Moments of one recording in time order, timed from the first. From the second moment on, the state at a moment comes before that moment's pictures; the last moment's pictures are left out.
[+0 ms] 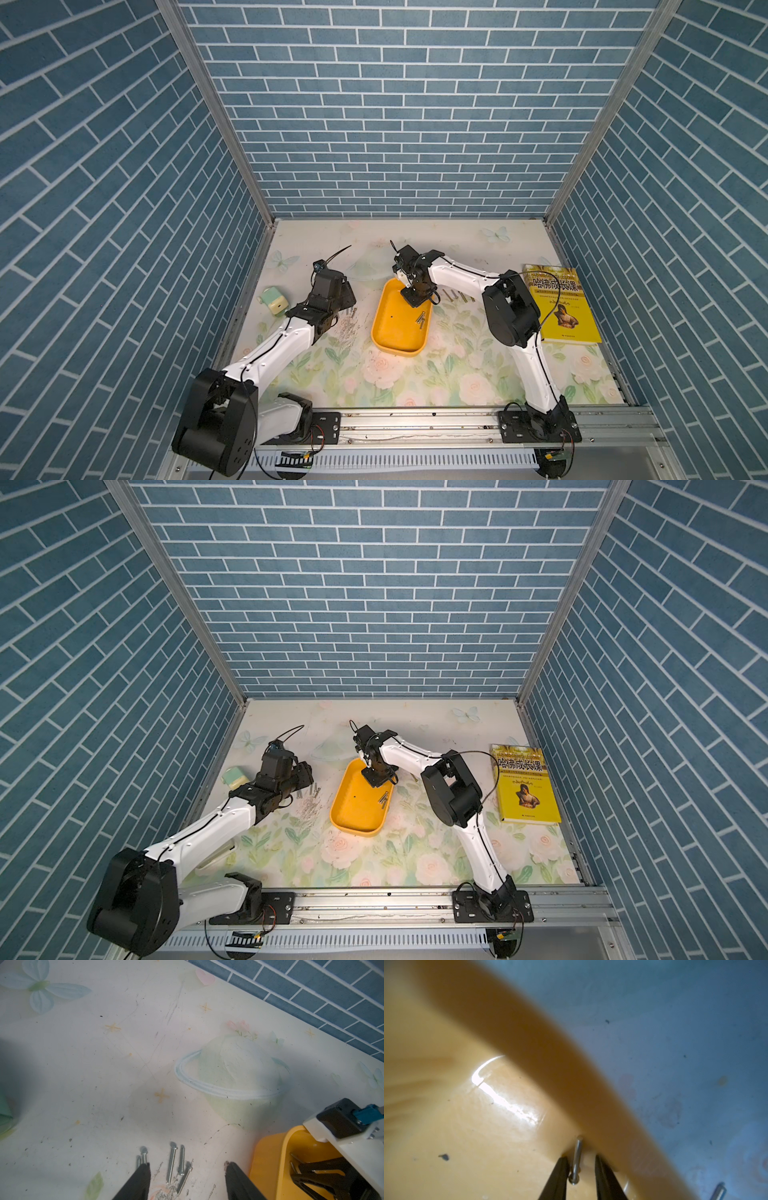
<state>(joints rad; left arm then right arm) -0.33 1.22 0.66 -0.18 -0.19 -0.58 0.78 2.26 1.77 -0.92 0.00 0.01</state>
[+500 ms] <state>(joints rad) -0.33 1.21 0.66 -0.18 -0.19 -0.58 0.78 2.21 1.71 -0.85 -0.06 -0.02</state>
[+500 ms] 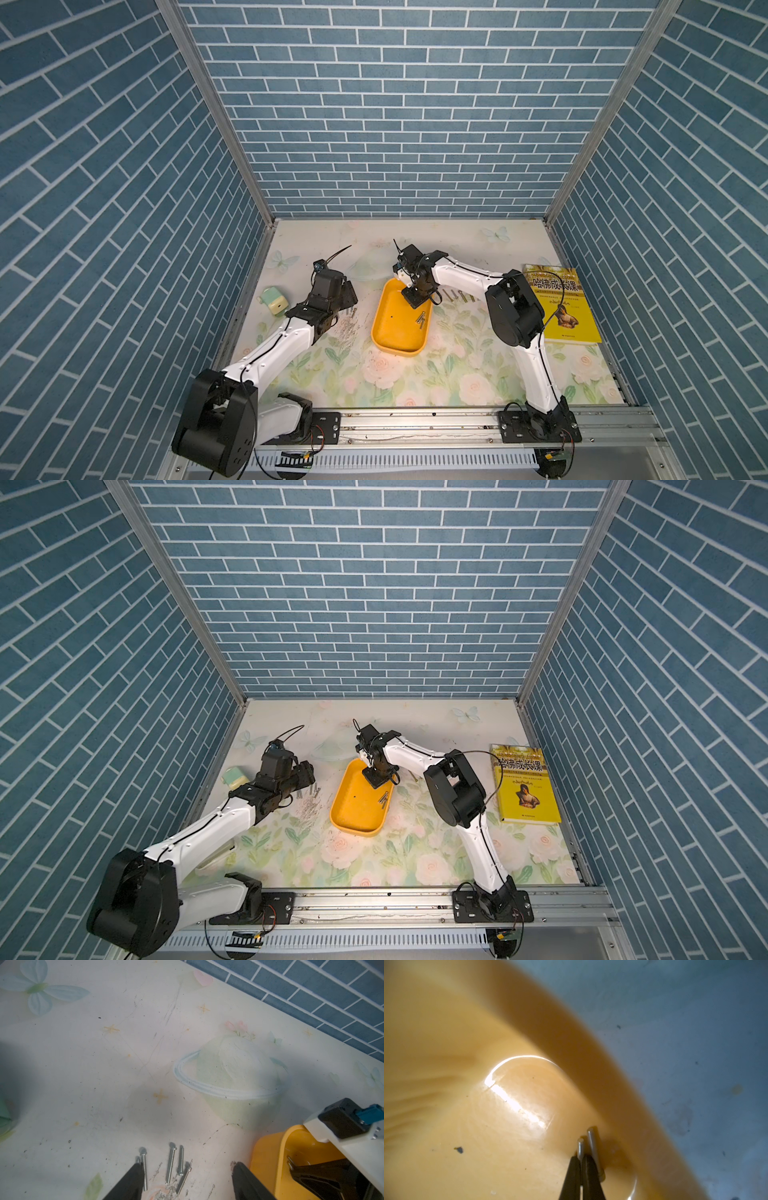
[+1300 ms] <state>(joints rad) -0.39 1.12 0.66 -0.13 -0.15 -0.53 0.77 1.72 1.25 -0.26 -0.08 -0.11</state>
